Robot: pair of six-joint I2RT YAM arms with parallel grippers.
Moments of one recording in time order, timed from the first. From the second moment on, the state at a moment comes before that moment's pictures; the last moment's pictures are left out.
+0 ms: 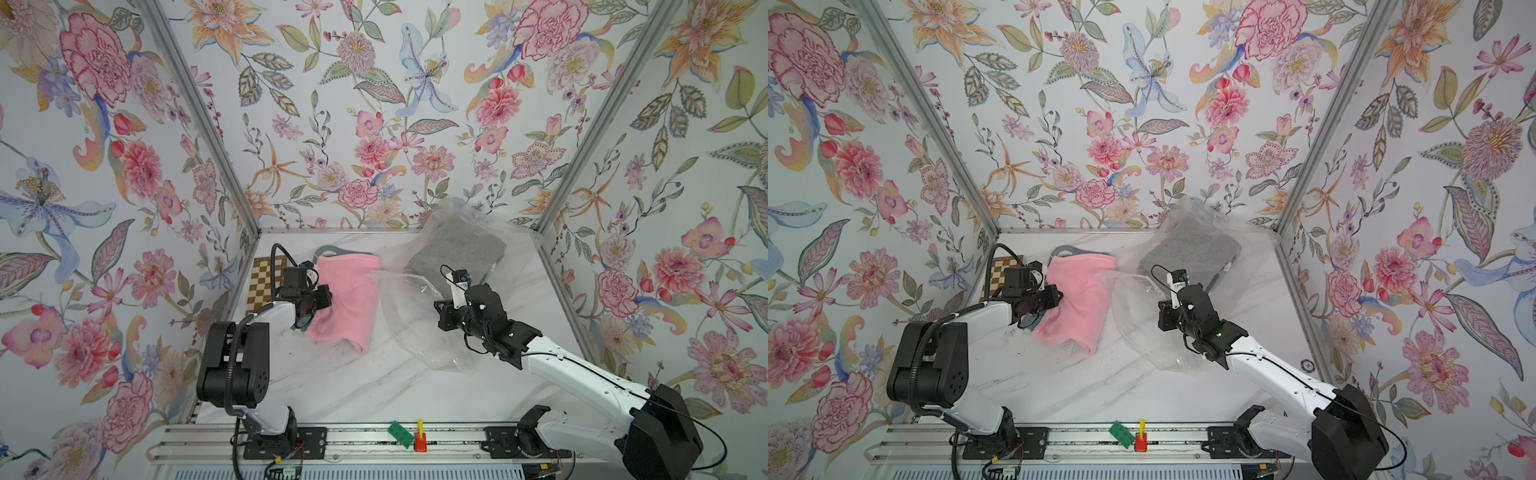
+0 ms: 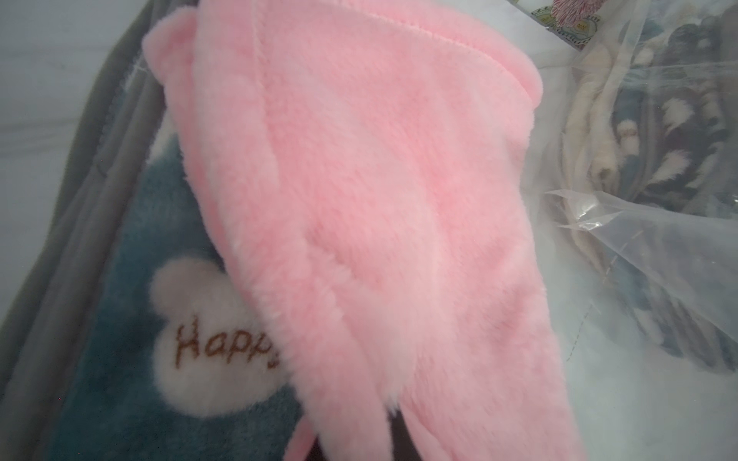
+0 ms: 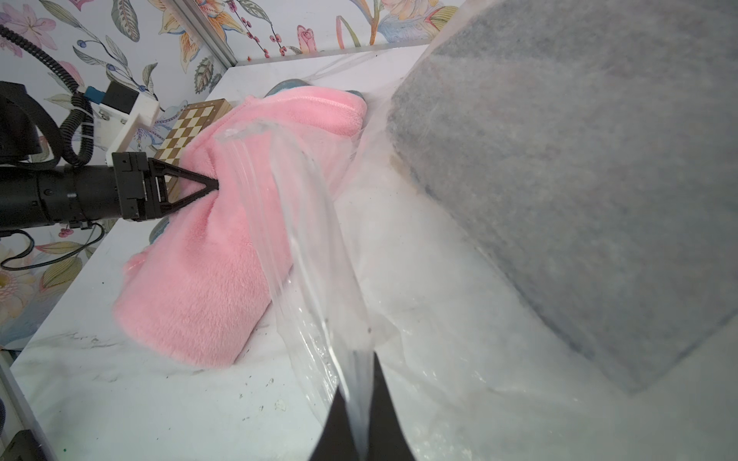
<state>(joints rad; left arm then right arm) -0.06 1.61 0.83 -0.04 0.34 -0.32 0.67 1.16 0.74 -0.11 0.01 0.41</state>
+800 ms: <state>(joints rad) -0.06 1.55 1.17 -0.31 0.23 -0.24 0.67 1.14 0.72 -0.11 0.01 0.41</state>
